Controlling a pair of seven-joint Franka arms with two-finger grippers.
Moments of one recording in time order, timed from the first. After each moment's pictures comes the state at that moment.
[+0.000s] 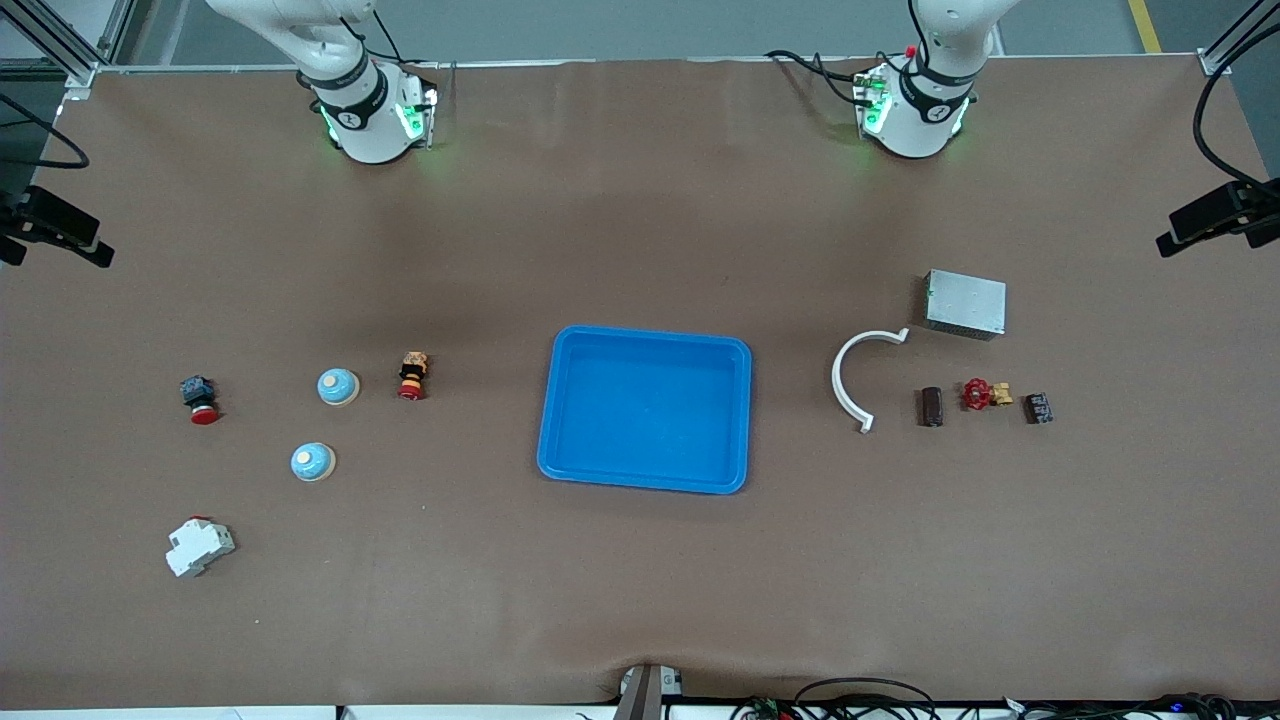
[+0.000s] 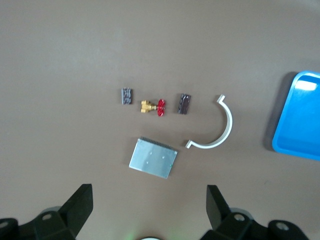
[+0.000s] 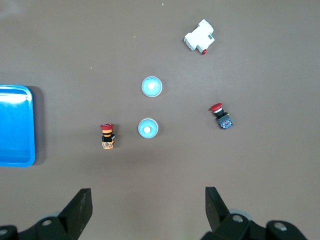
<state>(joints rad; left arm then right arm) 0.61 0.03 -0.54 -1.46 -0.03 1.46 -0.04 -0.06 -0.03 -0.04 -1.56 0.04 1.54 -0.05</state>
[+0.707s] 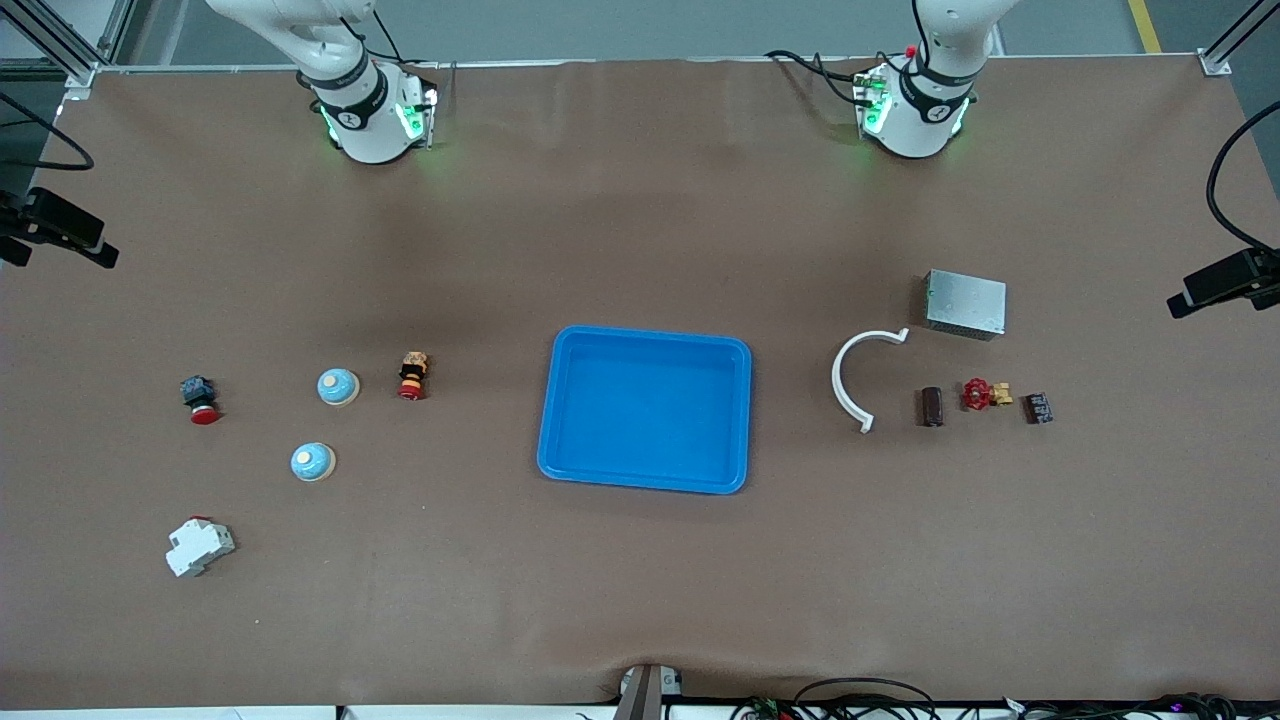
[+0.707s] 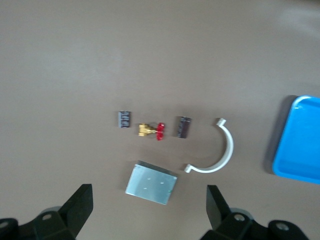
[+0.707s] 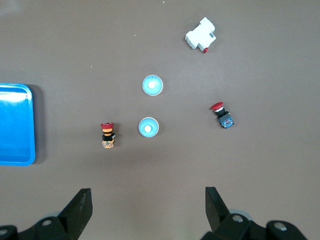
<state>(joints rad) 0.61 0.14 -0.54 -1.45 0.01 1.57 -0.04 -0.06 -0.03 -0.04 -1.57 0.04 1.54 -0.05</state>
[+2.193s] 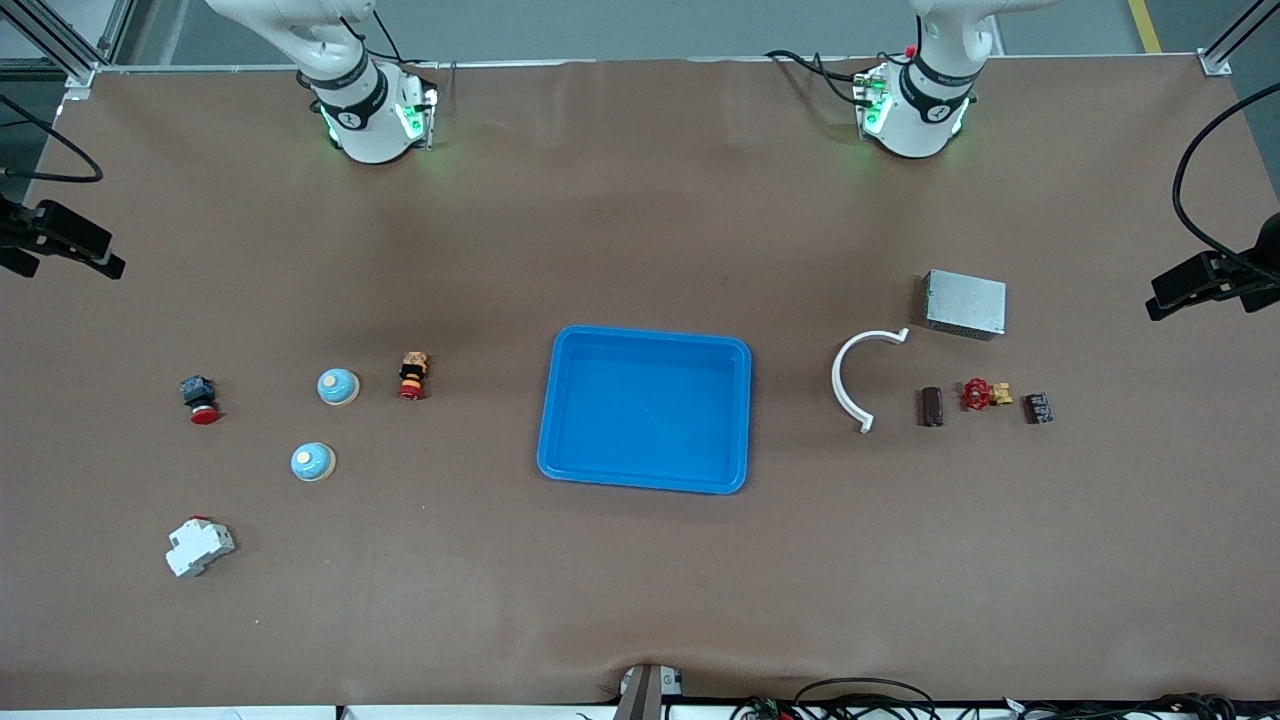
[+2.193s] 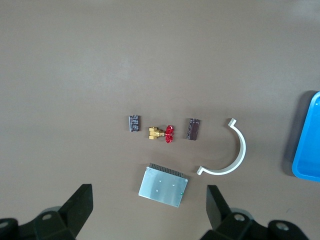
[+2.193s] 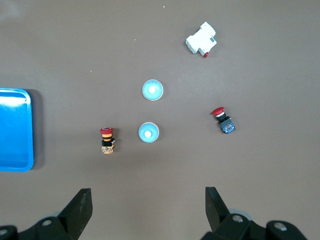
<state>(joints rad) 0.11 0.12 -0.09 -1.43 0.05 1.57 -0.04 -0.06 -0.03 -0.04 -1.60 0.04 1.59 -0.05</state>
